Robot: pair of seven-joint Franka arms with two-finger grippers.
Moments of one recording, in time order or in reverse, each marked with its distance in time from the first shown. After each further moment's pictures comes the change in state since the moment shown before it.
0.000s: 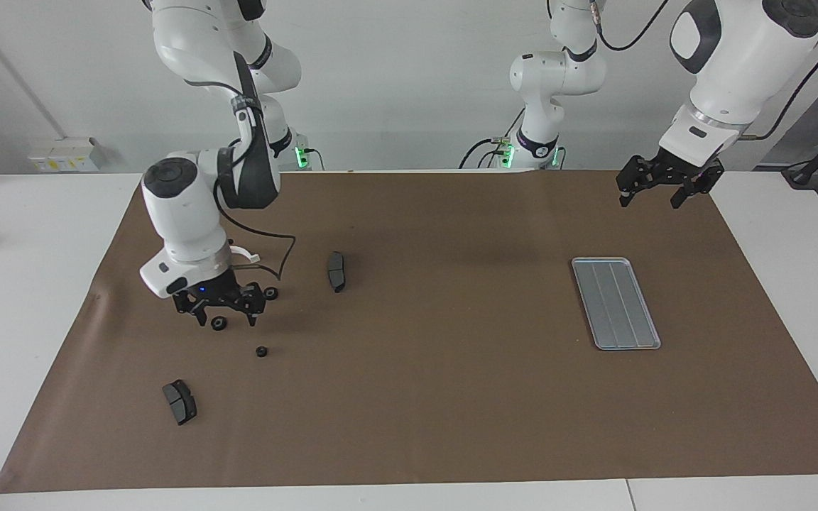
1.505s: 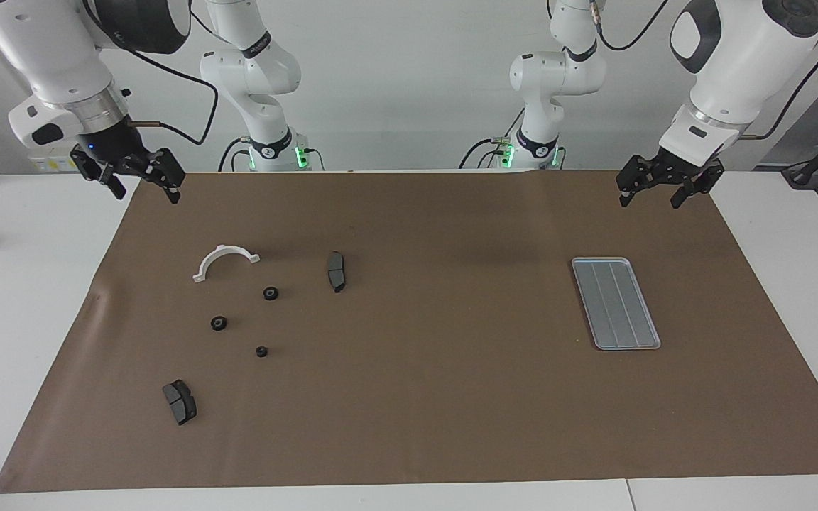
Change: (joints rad) left arm 0.000 0.000 0.000 0.000 0.000 0.000 0.000; right arm -0.080 -0.194 0.053 0.151 -0.007 -0.462 -0.083
